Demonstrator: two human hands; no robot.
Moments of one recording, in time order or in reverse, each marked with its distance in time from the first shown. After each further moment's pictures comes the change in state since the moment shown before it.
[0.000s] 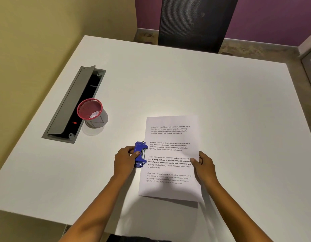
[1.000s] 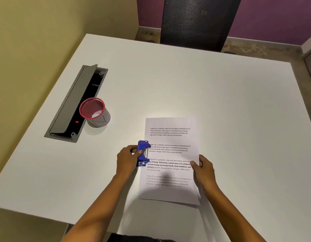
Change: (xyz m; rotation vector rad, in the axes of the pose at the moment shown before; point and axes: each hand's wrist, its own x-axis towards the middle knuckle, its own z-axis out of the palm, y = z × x) left_hand -0.001 0.007 -0.003 -0.082 -0.018 -0.047; right_hand -0.011 0.007 0.014 0.114 0.022 0.030
